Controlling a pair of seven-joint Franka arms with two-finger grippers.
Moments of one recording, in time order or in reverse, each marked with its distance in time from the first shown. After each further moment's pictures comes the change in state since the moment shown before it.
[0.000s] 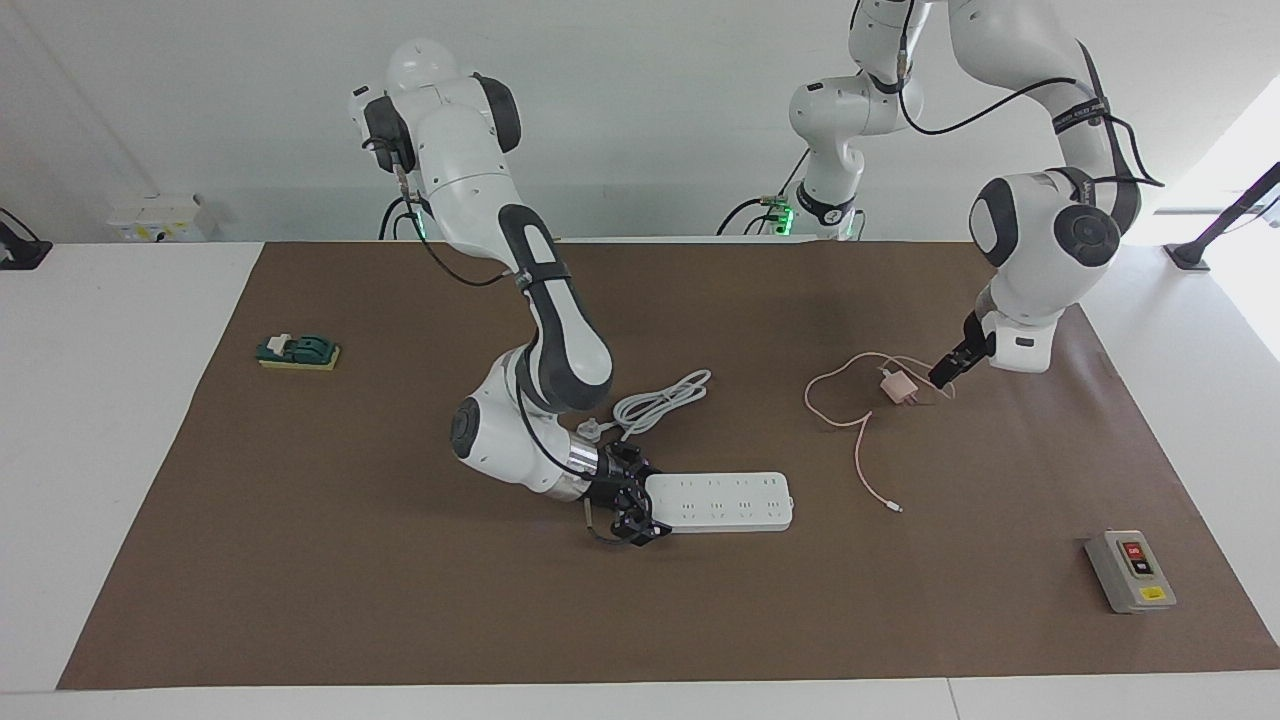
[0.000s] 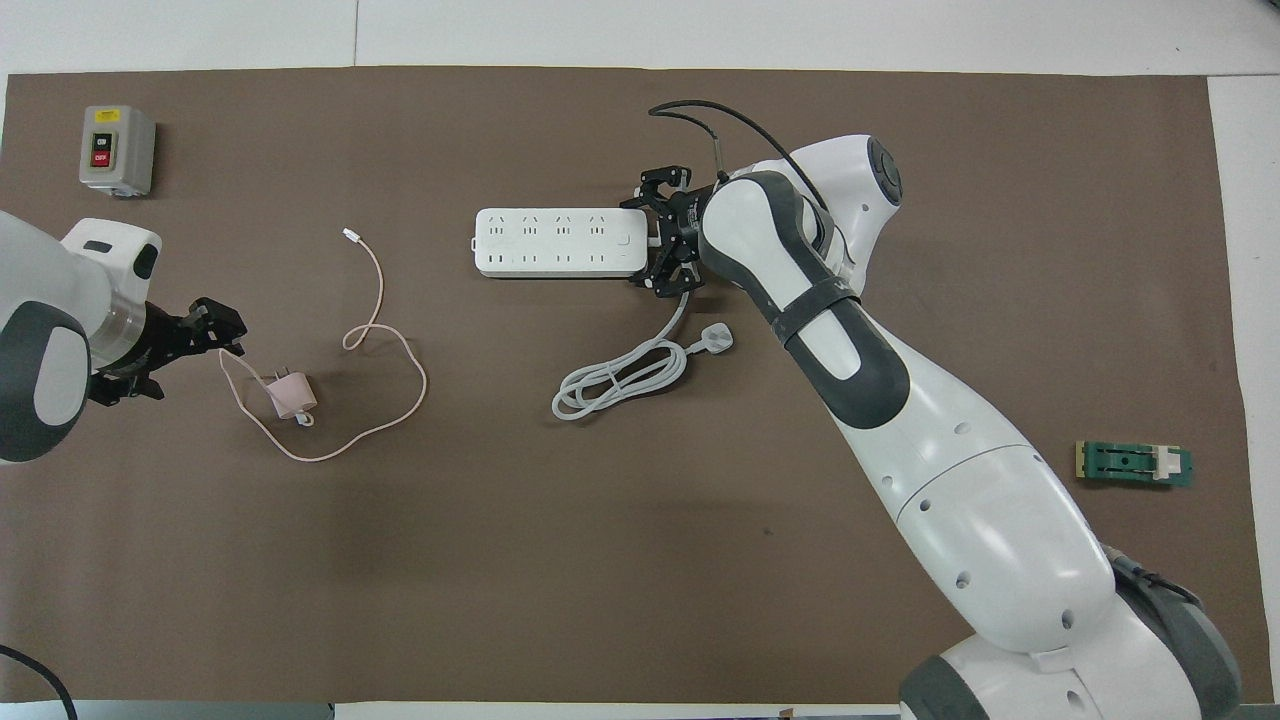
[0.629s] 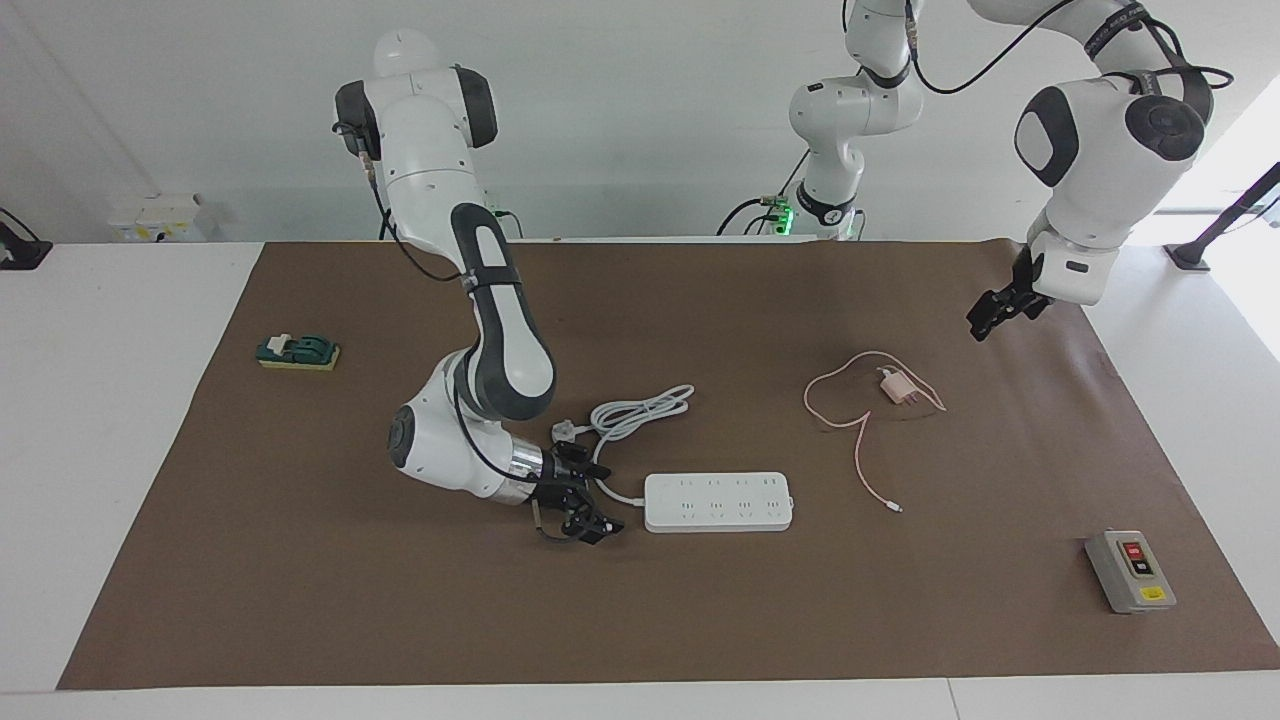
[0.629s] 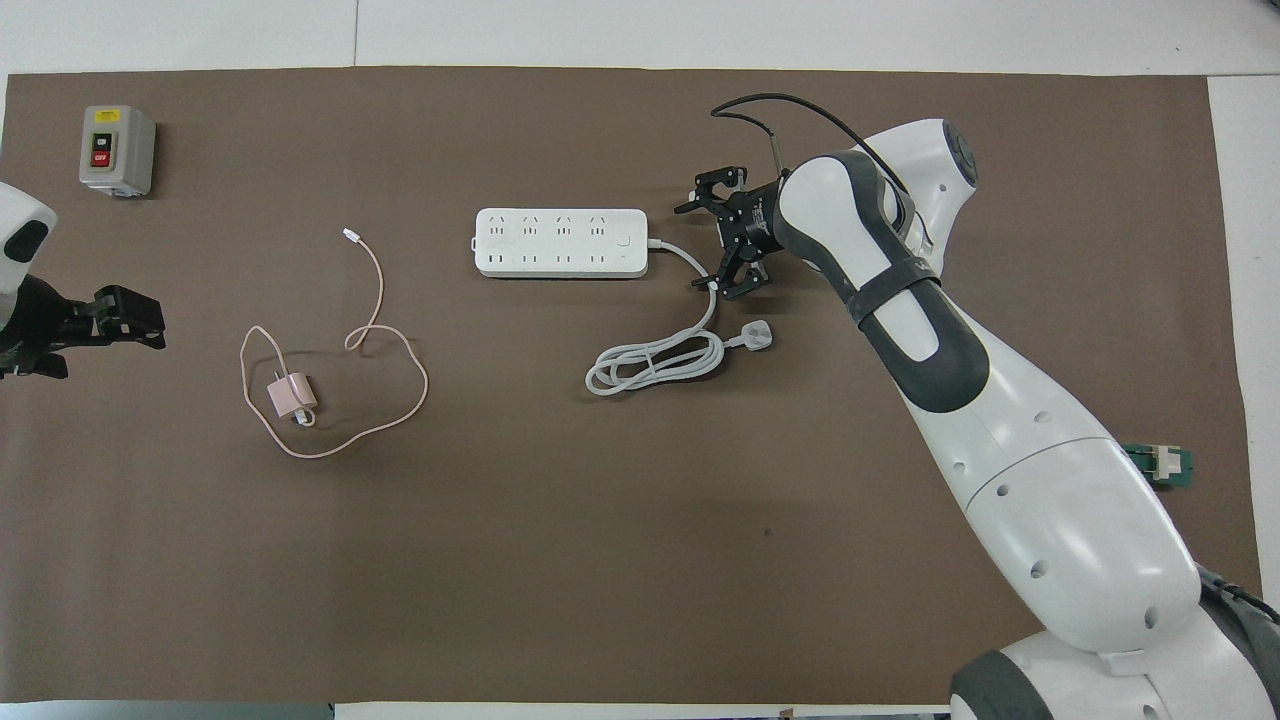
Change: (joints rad) left arm 0.005 -0.098 0.003 0.171 0.000 -0.232 0.290; right arm -0.095 -0.079 -0.008 -0.091 -0.117 -0.111 -0.147
